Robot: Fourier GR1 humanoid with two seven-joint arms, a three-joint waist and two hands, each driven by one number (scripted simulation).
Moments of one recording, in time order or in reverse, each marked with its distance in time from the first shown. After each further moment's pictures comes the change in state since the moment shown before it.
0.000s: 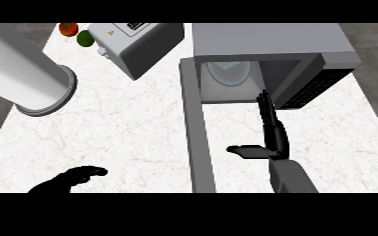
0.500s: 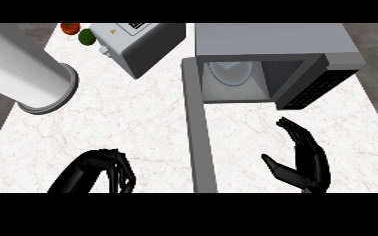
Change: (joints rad) left arm -0.188 -0.008 -0.153 0.074 -0.156 0.117 0.078; right arm 0.342 -0.080 0.018 -0.476 -0.112 0.131 0.129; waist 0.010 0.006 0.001
